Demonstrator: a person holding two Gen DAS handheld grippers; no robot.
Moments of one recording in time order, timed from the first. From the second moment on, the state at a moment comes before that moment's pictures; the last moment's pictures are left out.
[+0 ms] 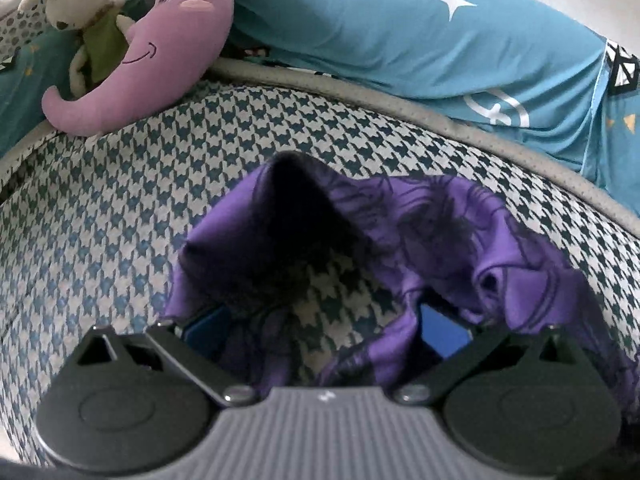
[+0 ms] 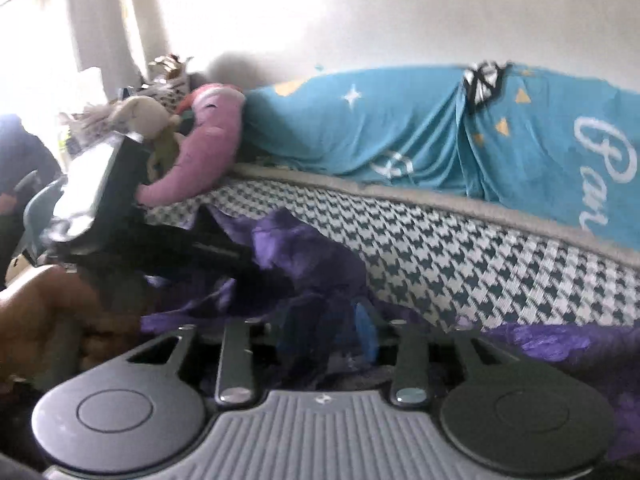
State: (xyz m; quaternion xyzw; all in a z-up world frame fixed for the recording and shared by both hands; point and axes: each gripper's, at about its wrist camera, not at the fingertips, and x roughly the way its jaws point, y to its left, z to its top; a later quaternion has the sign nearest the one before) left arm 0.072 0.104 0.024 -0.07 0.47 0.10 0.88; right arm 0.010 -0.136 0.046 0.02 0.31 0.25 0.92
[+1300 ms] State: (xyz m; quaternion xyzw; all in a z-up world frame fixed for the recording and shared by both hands) left arm 0.073 0.042 0.034 -0.05 0.37 -0.04 0.93; right arm 0.066 -0.110 0.106 0.07 0.17 0.25 0.95
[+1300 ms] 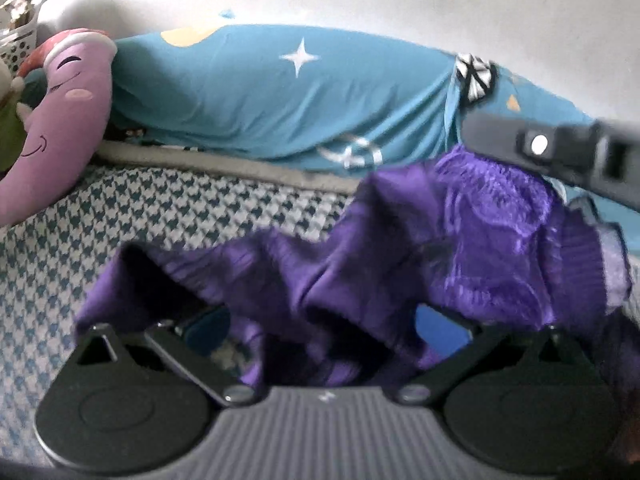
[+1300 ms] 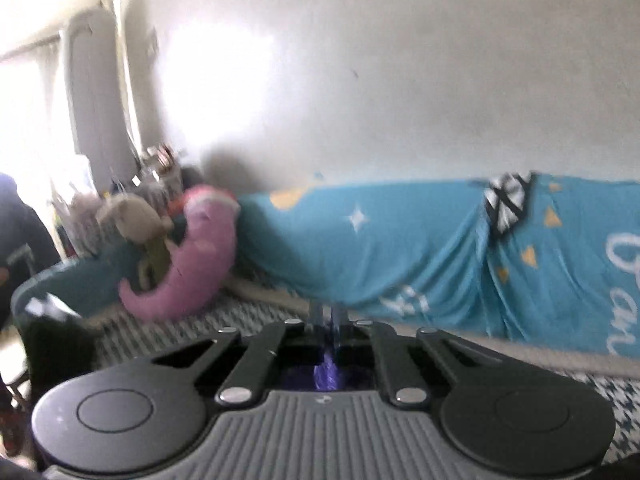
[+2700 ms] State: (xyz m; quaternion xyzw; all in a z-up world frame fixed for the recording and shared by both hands) left arm 0.102 0.048 -0.001 -0.05 0.43 0.06 0.90; right arm 0.063 -0.181 0.011 -0.09 0.38 0.13 0.91
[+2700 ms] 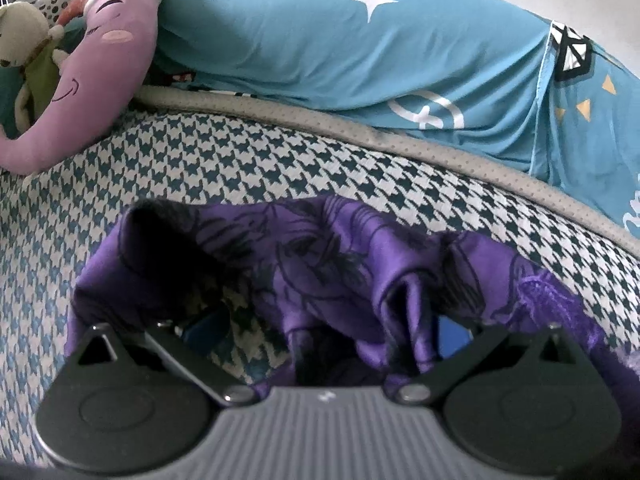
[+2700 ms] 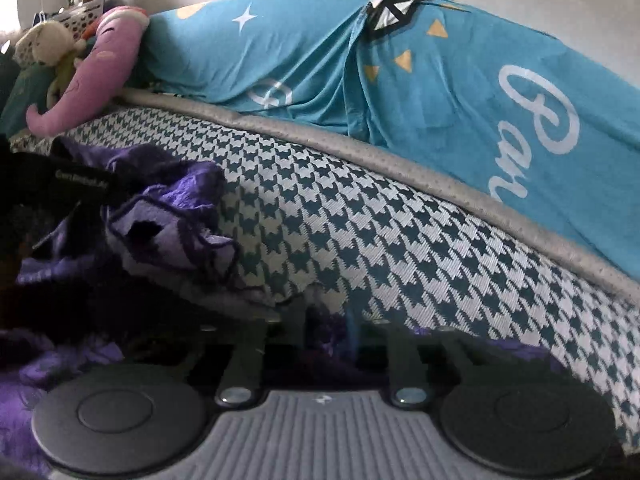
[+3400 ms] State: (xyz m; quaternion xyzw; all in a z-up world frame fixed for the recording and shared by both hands) left arm 0.090 0.058 0.032 -0.07 0.39 0.04 0.92; right arm 0.068 -0.238 0.066 0.09 0.17 -0.17 0.97
